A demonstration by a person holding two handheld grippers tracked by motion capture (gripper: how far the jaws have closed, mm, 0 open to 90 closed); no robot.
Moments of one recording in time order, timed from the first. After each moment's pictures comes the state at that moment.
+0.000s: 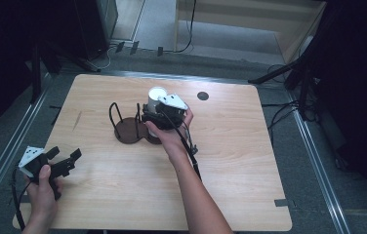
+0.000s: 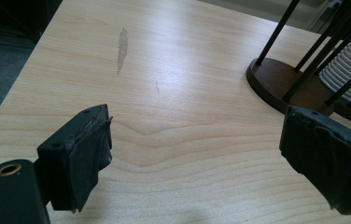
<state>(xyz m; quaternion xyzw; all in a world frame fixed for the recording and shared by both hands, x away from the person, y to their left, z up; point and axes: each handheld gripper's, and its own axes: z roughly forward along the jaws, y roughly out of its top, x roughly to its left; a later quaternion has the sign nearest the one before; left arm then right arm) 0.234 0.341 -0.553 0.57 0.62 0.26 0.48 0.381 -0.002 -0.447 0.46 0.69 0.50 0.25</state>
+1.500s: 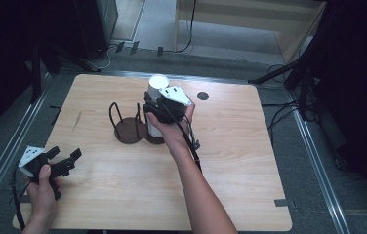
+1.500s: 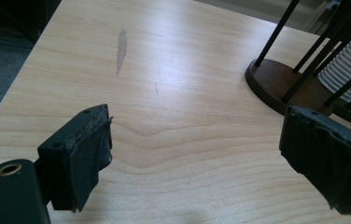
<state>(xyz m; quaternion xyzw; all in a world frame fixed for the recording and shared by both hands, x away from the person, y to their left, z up) 0.235 0.341 -0.553 0.57 0.62 0.26 0.48 0.375 -0.005 -0.411 0.43 0.66 0.54 0.30</state>
